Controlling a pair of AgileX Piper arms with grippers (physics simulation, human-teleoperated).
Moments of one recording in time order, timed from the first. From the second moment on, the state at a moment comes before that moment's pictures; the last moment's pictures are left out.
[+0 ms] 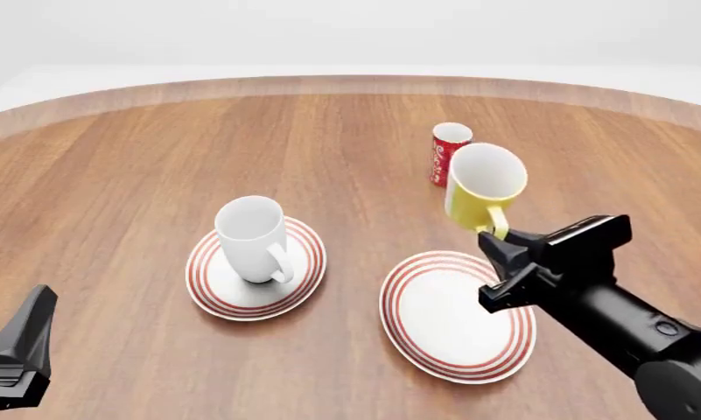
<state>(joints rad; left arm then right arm) 0.00 0.00 0.00 0.00 0.00 0.42 1.22 -0.27 -0.61 -0.05</state>
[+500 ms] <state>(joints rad) 0.00 0.00 0.00 0.00 0.00 0.42 1.01 -0.14 -0.52 -0.05</state>
